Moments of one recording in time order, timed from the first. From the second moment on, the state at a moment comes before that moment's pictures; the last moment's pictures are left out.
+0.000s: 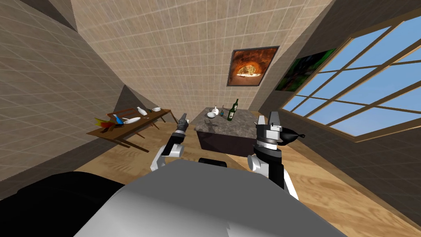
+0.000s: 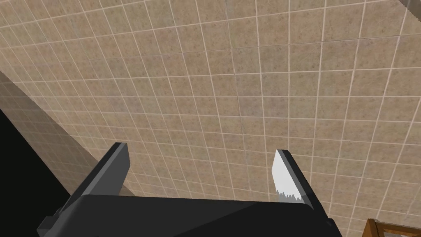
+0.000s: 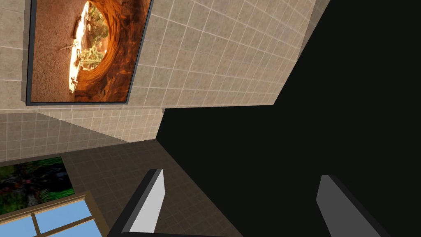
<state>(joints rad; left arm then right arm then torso) 0.42 0.13 0.02 -2.27 -0.03 -0.02 0.00 0.46 0.00 -0.02 -2.36 0.12 -0.48 0.13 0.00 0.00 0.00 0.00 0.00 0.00</state>
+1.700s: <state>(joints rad) 0.29 0.15 0.04 -2.24 0.00 0.43 0.08 0.46 0.00 -0.02 -2.36 0.12 -0.48 0.13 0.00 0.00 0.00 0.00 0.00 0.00</state>
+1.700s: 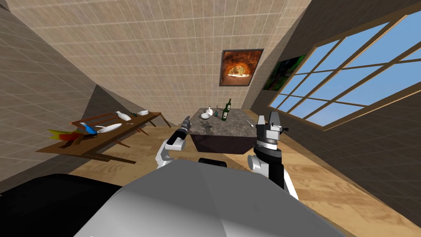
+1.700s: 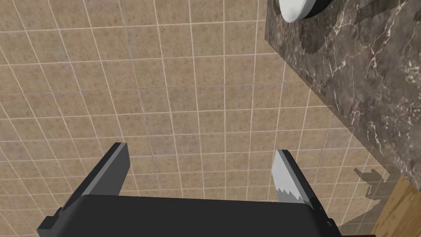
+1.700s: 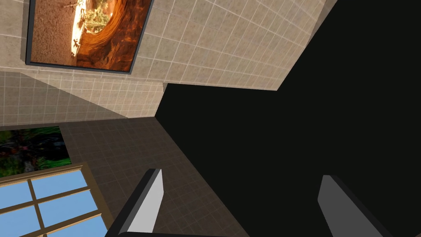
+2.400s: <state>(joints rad) 0.22 0.15 0.05 -2.21 0.01 0.64 0.12 0.46 0.00 -0.02 -2.36 0.12 -0.48 0.13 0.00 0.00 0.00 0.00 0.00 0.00</state>
